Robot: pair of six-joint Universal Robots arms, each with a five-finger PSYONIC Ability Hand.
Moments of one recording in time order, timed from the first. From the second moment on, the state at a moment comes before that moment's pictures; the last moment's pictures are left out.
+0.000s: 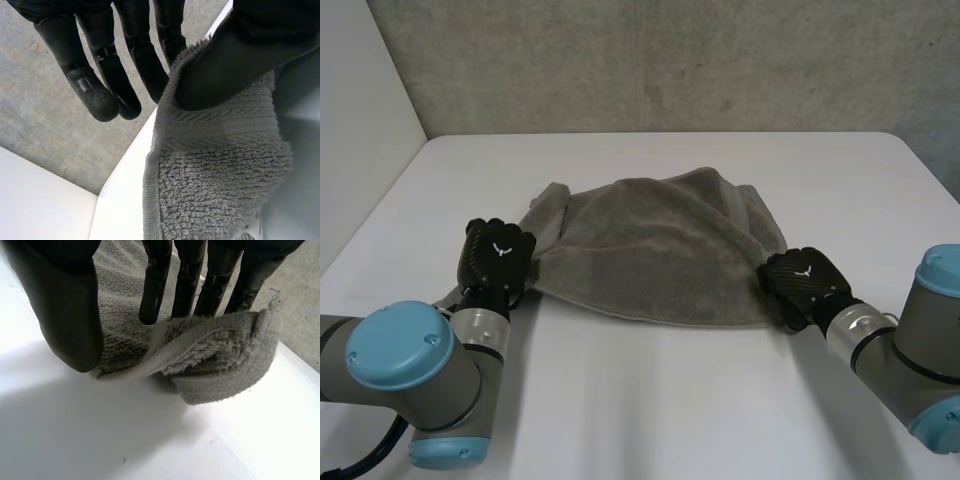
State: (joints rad) left arm 4.26 -2.07 -1.91 3.99 -1.75 3.82; right arm 1.80 -1.07 1.80 -0.37 1.24 2.64; left_hand 1.45 1.50 1.54 1.51 1.48; right_hand 0.68 0.64 0.68 0.68 0.52
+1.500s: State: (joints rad) left arm 4.25 -2.06 -1.91 3.99 -1.75 3.82; right arm 1.82 -0.95 1.68 -0.36 1.30 2.69; left_hand 1.45 1.51 1.54 1.51 1.48; right_hand 1.22 1.21 1.22 1.21 1.04
